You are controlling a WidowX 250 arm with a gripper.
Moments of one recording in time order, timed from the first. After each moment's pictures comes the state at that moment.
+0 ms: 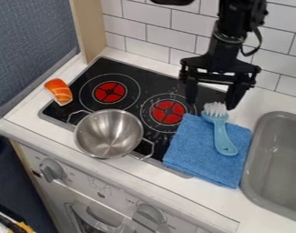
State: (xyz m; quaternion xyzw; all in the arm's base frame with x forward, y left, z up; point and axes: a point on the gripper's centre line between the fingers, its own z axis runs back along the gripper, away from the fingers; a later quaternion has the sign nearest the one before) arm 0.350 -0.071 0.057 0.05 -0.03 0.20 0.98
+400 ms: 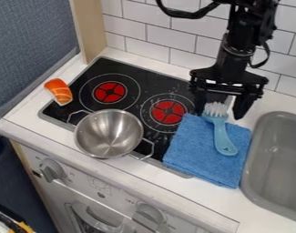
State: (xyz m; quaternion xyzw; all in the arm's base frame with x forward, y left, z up) arm 0.353 -0.083 0.041 0.05 -0.02 0.20 0.98
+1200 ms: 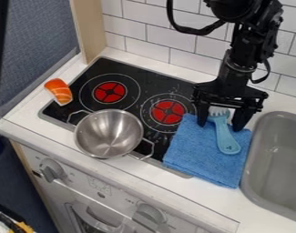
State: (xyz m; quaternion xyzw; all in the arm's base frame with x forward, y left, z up) arm 0.356 -0.085 0.018 0.06 -0.01 0.21 0.98
